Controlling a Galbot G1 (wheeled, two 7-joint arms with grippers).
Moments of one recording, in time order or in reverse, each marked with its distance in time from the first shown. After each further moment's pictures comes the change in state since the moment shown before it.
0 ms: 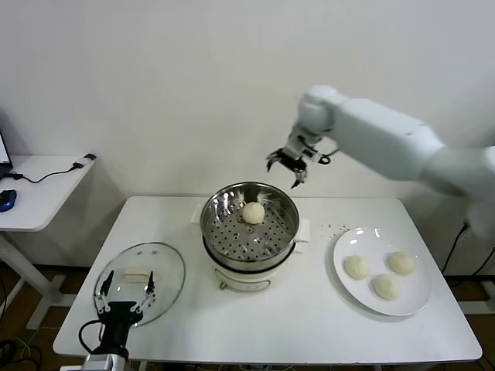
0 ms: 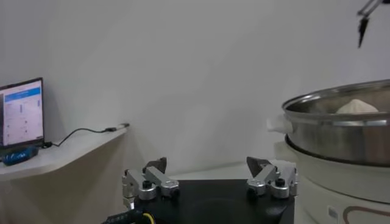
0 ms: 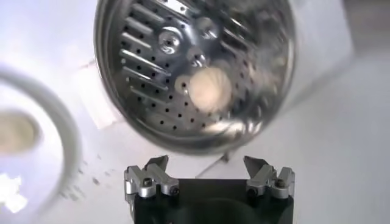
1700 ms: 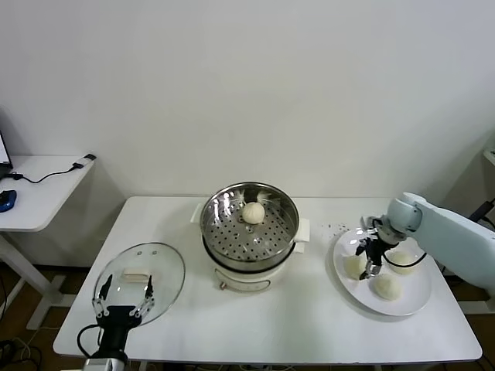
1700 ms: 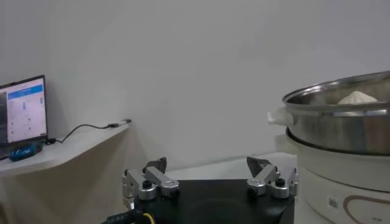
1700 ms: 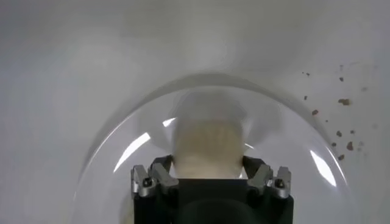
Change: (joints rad) left arm 0.013 -0.005 -0.004 0.007 0.011 -0.003 -0.004; right arm -0.571 -0.267 0.275 -0.037 -0.059 -0.366 0.015
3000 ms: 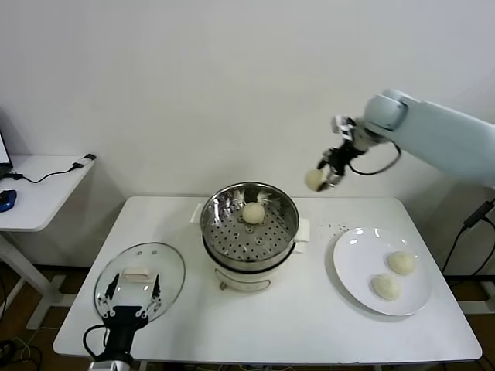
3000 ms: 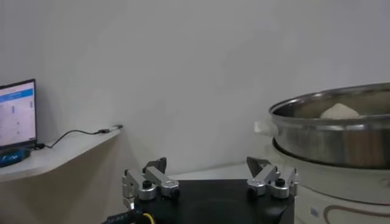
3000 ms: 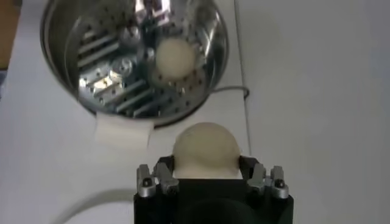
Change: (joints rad) left arm 0.035 -0.008 0.038 -0.047 0.005 -0.009 0.004; right arm 0.688 0.313 -0.439 -0.017 0.561 -0.064 0.026
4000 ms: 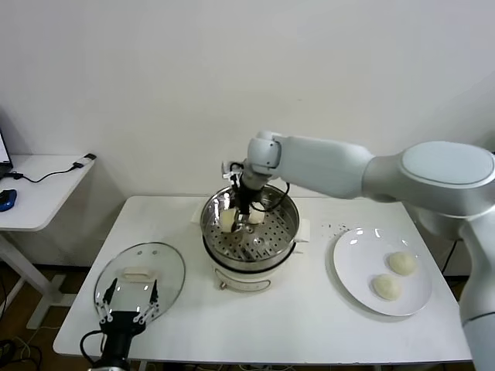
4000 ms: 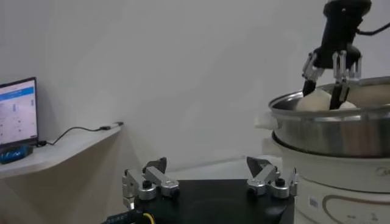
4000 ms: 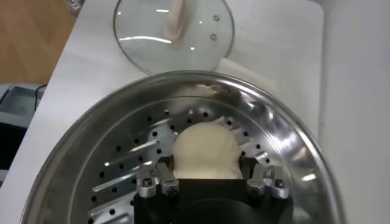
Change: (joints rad) left arm 0.016 0.005 -0.016 0.019 -0.005 -0.020 0.006; right arm -0.185 0.349 -0.065 -0.015 0.069 -0.078 0.160
